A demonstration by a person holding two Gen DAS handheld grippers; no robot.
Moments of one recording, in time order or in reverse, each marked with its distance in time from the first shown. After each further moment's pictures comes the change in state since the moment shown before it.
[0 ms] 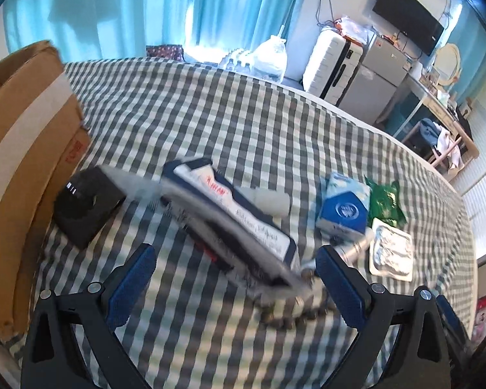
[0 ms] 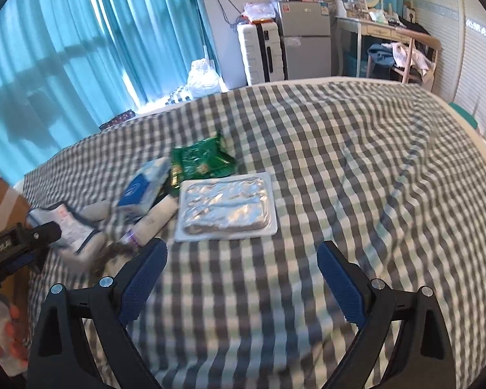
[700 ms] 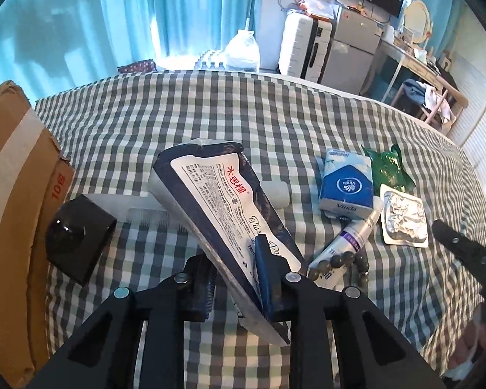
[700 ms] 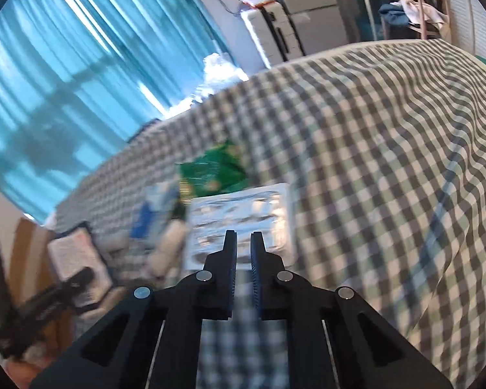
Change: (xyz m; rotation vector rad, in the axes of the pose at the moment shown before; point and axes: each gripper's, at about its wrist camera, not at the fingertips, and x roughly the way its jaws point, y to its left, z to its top) left arm 0.004 -0.006 -0.012 0.200 0.003 0.007; right arm 0.016 -0.026 0.015 0.134 0.038 0.225
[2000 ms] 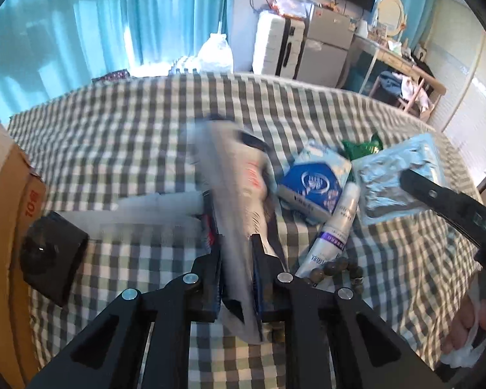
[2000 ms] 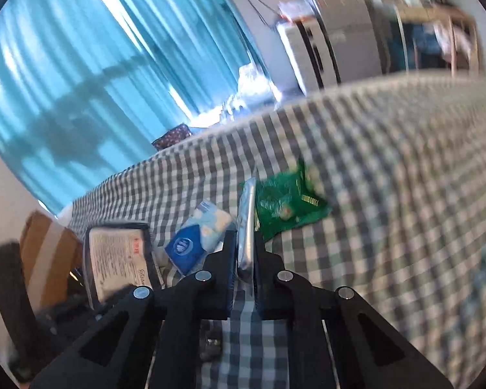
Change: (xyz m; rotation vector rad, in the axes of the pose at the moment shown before) left arm 0.008 -0.006 -0.002 0.071 -0.038 -0.101; right arm 0.006 0.060 0.012 -0.129 -0.078 0.051
